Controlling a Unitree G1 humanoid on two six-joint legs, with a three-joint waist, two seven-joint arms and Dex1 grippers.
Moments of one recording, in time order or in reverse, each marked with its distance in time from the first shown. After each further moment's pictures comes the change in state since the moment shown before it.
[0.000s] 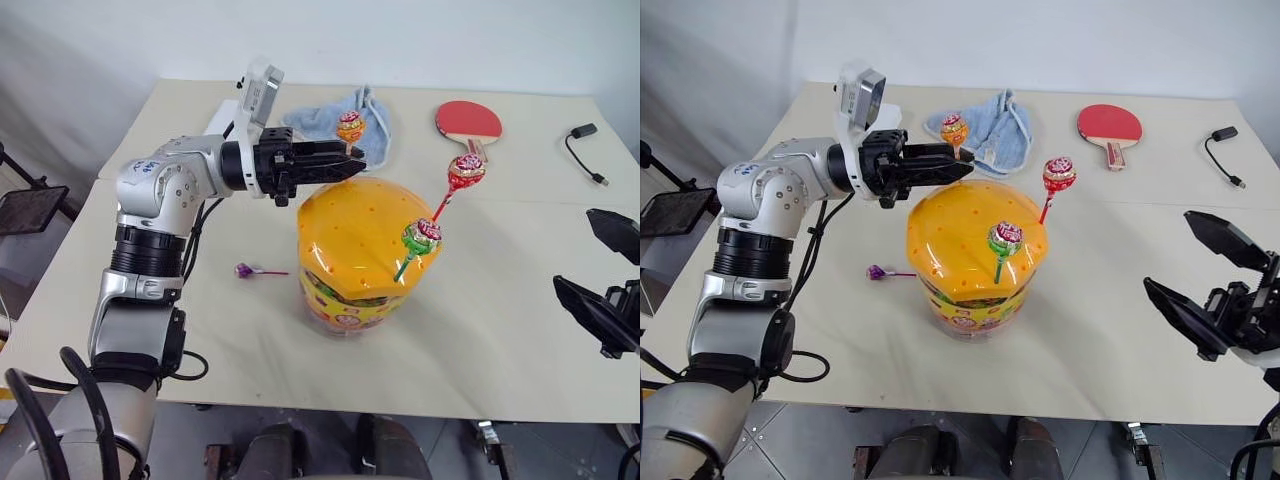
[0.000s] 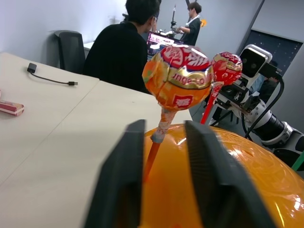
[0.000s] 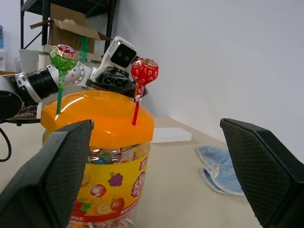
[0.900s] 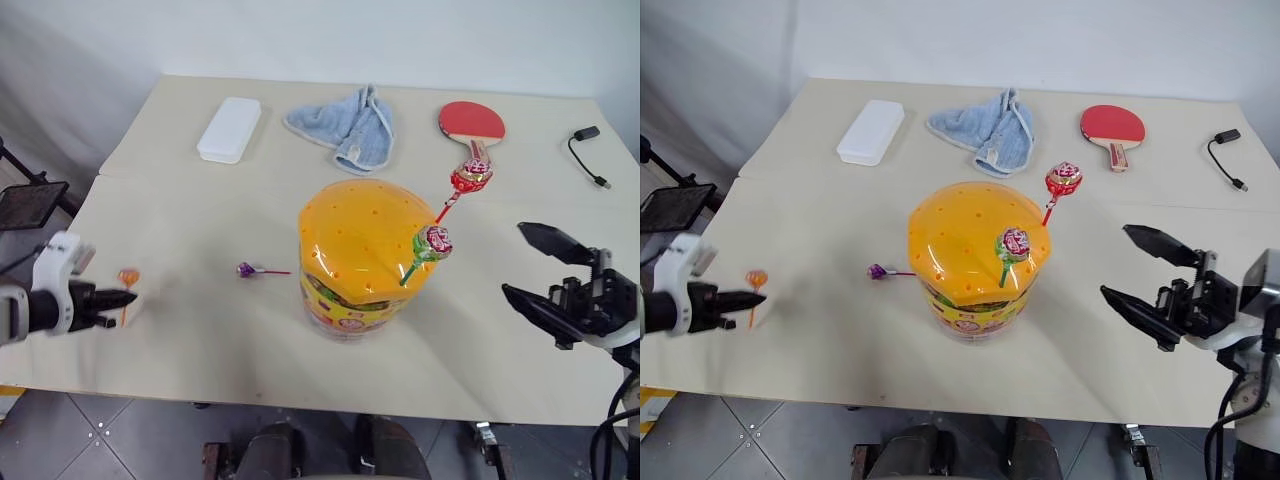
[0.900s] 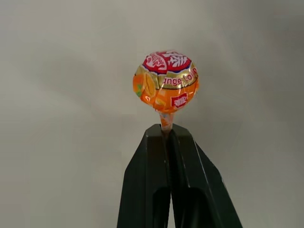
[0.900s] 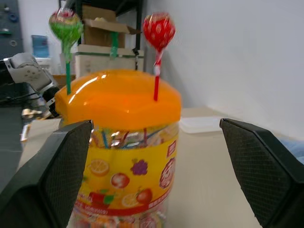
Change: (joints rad) left arm 0.990 0.573 0.447 -0.396 0.180 0.453 0.425; right arm -0.129 -0.012 0.207 0.166 -0.080 0.021 0.128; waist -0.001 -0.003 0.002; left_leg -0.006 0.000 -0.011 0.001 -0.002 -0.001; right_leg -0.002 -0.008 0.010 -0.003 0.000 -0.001
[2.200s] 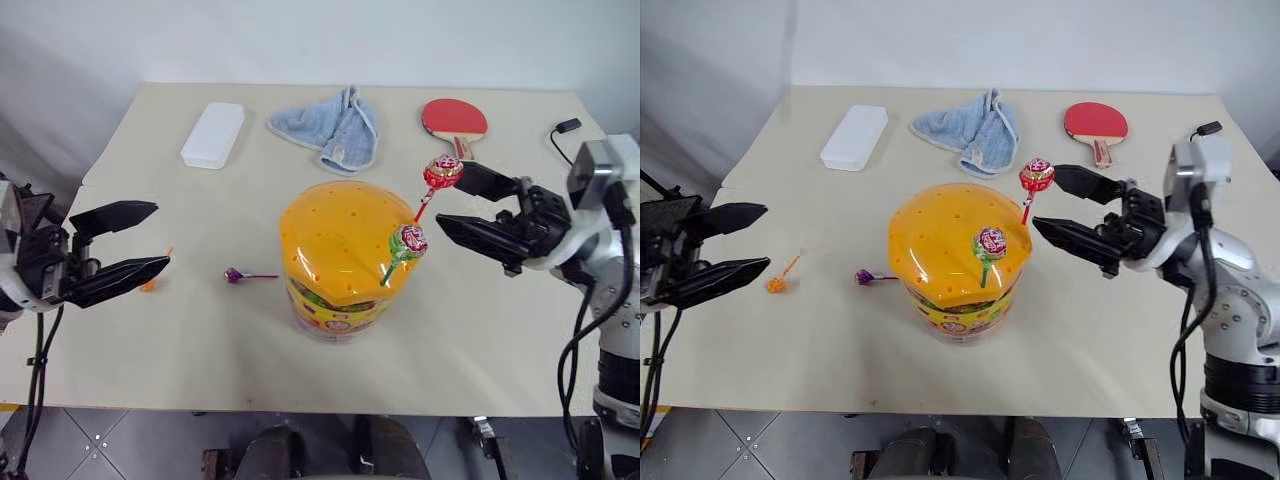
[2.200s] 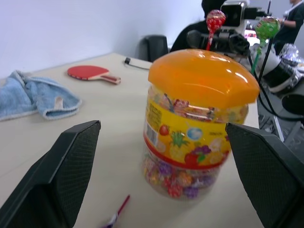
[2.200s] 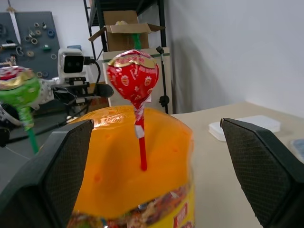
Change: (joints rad) left arm -0.058 -0.165 0.179 -0.137 -0.450 -0.603 -0.453; right arm -0.462 -0.030 0.250 0.011 0.073 0.400 -0.256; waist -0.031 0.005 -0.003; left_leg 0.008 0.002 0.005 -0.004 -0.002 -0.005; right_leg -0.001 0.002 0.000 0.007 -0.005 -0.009
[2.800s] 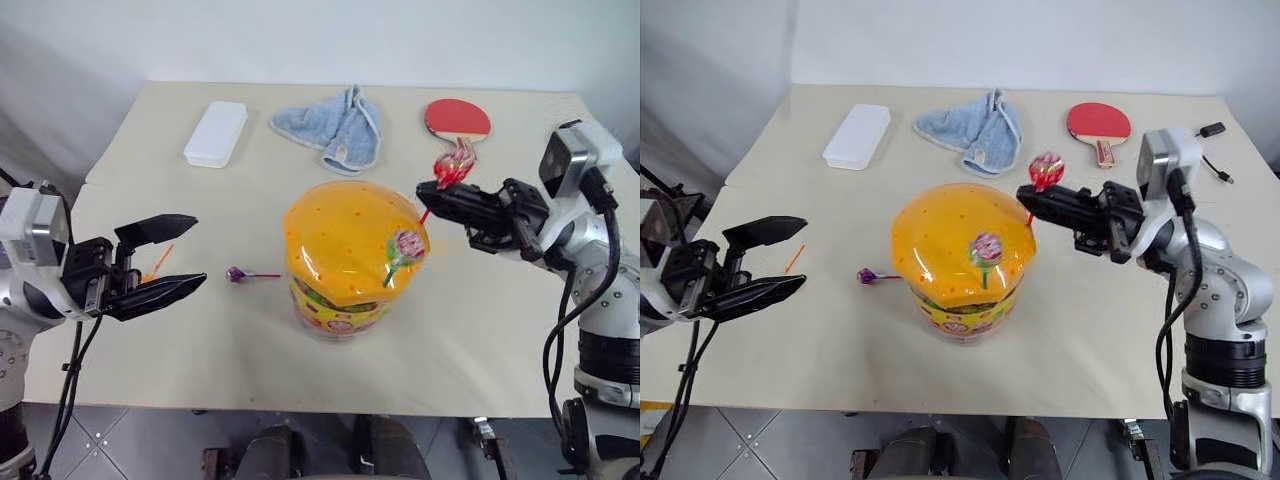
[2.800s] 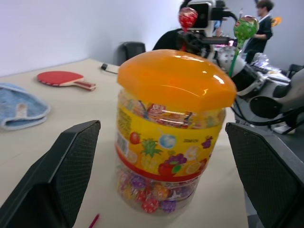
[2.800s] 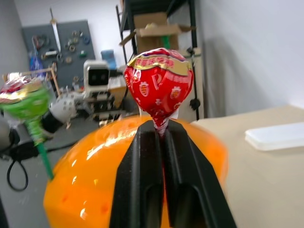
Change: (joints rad) left arm -0.004 -0.071 -0.087 -0.083 -0.038 -0.010 0.036; right arm -0.117 0.011 -0.007 0.095 0.043 0.055 0.078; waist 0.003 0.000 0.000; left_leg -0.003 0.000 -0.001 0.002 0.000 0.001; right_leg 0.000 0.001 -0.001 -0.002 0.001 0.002
